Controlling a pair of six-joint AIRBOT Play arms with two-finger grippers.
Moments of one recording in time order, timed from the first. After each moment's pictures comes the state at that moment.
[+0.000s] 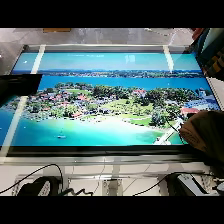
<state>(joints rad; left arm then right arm) 0.15 -0.70 1.10 0.93 -0.86 -1.19 -1.26 -1.02 1.71 -1.66 1.49 1.58</state>
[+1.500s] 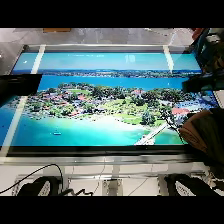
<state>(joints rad) 0.15 -0.70 1.10 0.93 -0.86 -1.19 0.07 -1.07 1.53 -1.60 1.41 1.31</state>
